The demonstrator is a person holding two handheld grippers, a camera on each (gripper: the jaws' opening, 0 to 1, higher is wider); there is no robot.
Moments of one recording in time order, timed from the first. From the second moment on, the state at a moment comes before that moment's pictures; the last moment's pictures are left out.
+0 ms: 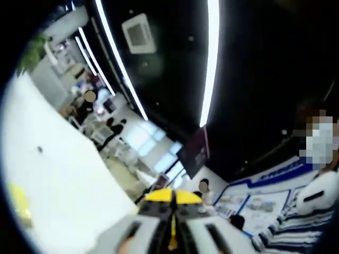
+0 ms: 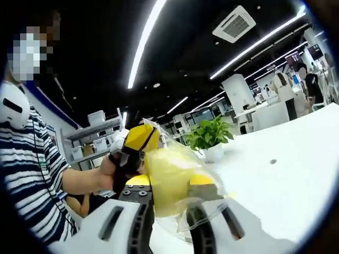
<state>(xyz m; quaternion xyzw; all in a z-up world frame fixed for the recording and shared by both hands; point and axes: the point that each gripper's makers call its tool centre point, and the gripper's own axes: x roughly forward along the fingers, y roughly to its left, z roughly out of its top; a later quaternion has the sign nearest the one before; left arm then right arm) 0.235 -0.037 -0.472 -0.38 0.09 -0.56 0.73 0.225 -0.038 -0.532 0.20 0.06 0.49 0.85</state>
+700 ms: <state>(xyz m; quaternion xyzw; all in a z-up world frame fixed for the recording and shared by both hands) 0.242 -0.022 -0.493 -0.30 0.08 -0.55 0.77 0.225 -0.027 -0.550 0.10 0.11 0.50 0.85</state>
